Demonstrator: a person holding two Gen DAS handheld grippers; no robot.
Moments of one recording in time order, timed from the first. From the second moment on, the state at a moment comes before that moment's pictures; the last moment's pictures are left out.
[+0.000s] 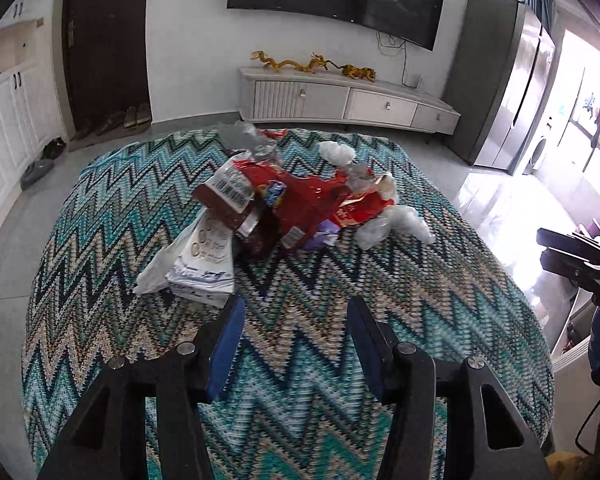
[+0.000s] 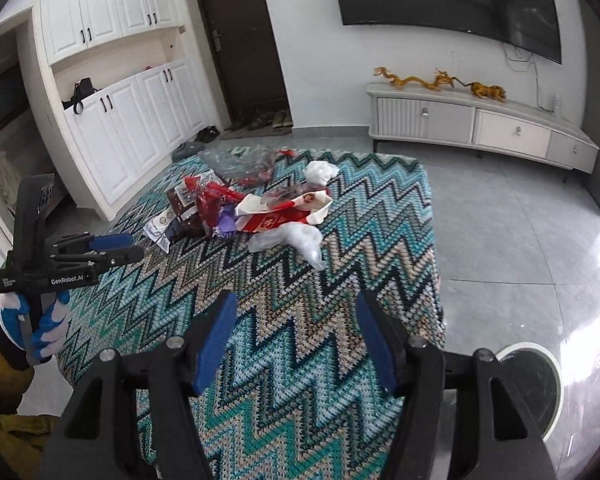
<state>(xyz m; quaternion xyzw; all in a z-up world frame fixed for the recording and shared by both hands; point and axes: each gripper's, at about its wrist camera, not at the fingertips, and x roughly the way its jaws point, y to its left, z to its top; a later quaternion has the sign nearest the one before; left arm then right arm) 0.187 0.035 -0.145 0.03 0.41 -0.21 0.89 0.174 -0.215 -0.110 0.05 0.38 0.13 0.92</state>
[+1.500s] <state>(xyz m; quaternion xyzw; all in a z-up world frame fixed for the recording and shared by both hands) 0.234 0.040 -0.182 0.11 0.48 -0.17 0.85 0.255 -0.191 -0.181 0.03 0.43 0.21 0.88</state>
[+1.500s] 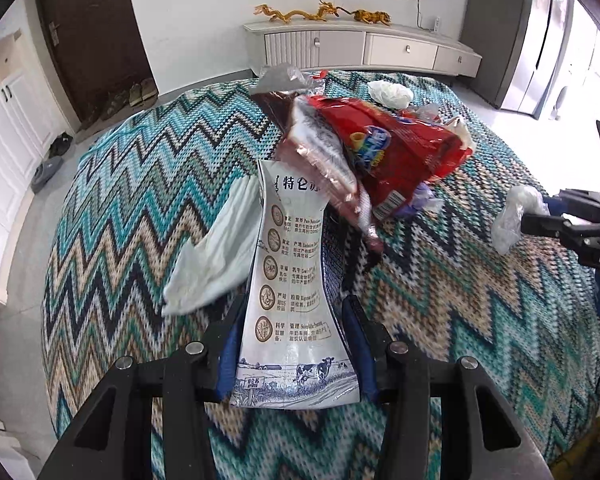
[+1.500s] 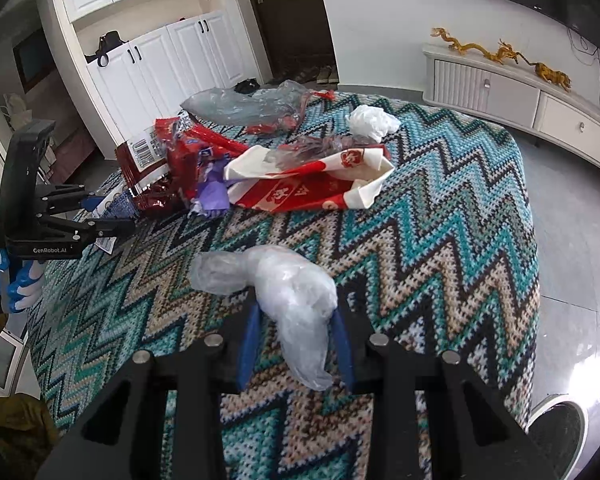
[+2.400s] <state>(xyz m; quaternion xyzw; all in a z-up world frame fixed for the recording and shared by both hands) 0.100 0.095 -0.104 0.04 0.39 -0.16 0.90 0.105 -0.184 -0.101 0.03 0.34 0.18 0.92</state>
